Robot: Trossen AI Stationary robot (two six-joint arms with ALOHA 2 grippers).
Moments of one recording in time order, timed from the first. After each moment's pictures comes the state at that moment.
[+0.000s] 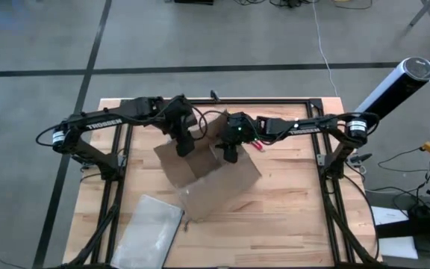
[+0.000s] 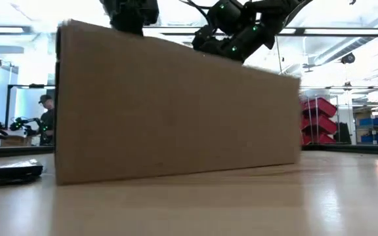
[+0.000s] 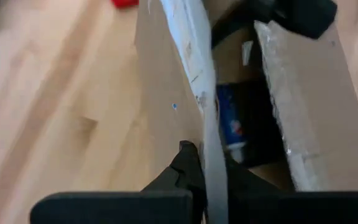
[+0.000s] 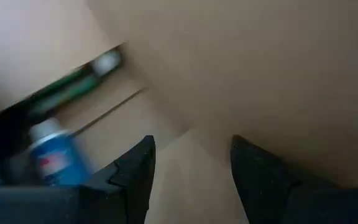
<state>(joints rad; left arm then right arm) 0.27 1.43 1.39 -0.98 0.16 -0.18 -0.23 1.68 1.14 -0.12 -0.07 -0.13</state>
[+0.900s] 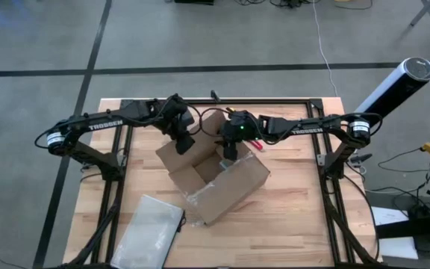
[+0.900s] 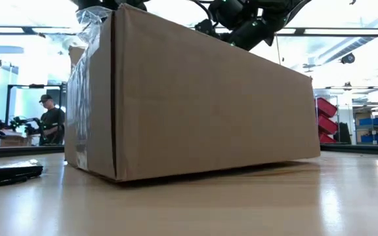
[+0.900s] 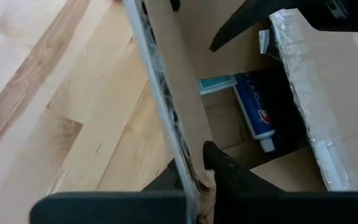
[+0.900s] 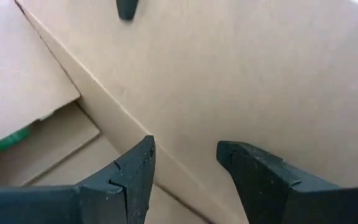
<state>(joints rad) 0.39 1.40 1.10 -0.71 0.31 -0.18 -0.23 1.67 1.15 0.00 -0.02 -0.18</state>
